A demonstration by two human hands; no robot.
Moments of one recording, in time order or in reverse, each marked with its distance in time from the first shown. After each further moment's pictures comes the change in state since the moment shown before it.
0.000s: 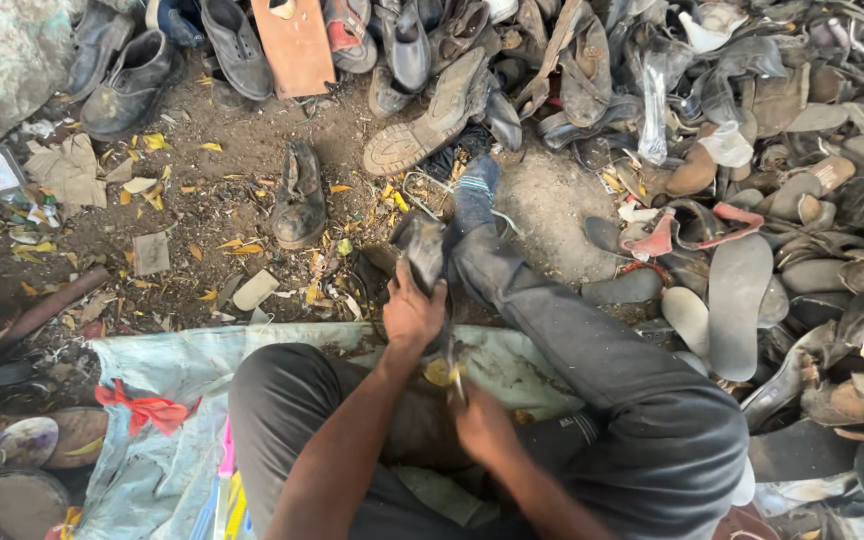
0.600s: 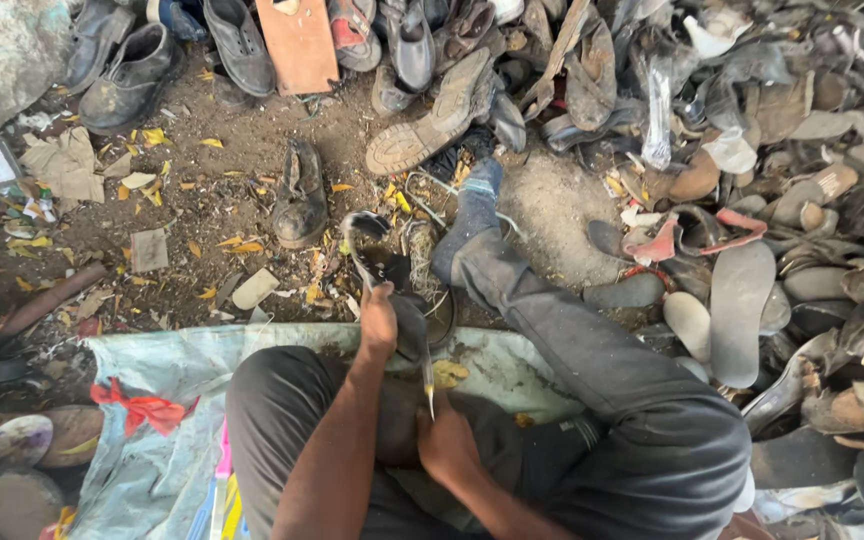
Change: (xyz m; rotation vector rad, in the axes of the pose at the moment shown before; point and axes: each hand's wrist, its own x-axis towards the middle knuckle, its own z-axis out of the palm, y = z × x) left_hand 0.074 -0.138 0.057 -0.961 0.046 -0.140; right_hand -0.009 -0.039 0.041 -0.100 -0.145 0.285
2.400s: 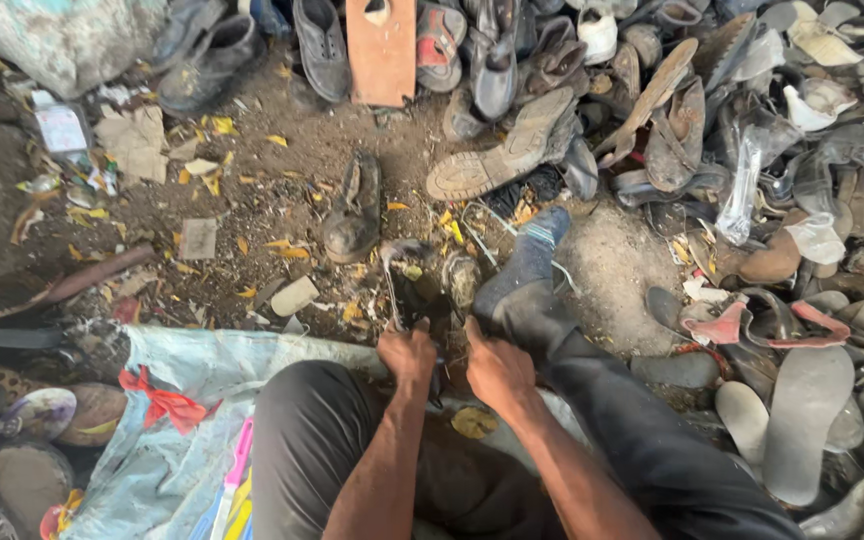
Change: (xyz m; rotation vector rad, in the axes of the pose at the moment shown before) left_hand -0.050 0.078 0.026 0.119 0.436 -0.029; right_hand 0.143 -0.064 -0.084 -0.641 0.029 -0.491
